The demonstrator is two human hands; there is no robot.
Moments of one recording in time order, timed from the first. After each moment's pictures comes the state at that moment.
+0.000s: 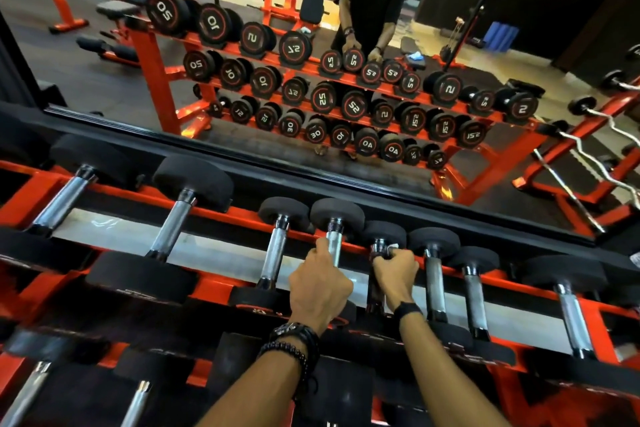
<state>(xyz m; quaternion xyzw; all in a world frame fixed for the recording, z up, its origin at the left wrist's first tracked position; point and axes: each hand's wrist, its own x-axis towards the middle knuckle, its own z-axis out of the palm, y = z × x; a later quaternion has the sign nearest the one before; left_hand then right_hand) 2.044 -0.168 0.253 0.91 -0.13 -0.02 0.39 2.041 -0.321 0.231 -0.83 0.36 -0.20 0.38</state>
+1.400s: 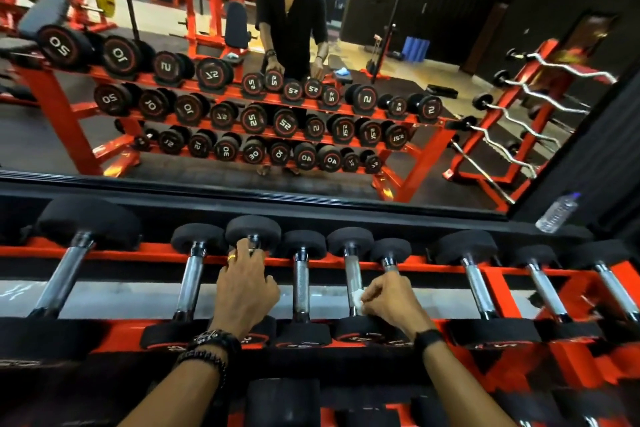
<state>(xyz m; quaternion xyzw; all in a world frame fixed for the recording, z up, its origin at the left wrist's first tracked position) 2.063 -0.190 0.246 0.93 -0.25 0.08 0.27 1.932 -0.418 0.278 -0.90 0.32 0.00 0.30</state>
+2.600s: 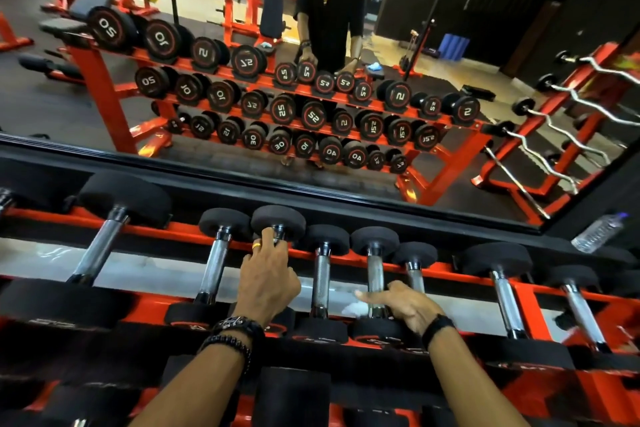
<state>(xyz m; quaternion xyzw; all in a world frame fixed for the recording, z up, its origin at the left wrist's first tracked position) 2.065 -0.192 0.243 0.93 -0.24 0.08 0.27 1.953 -0.426 0.262 -0.78 0.37 0.15 0.49</state>
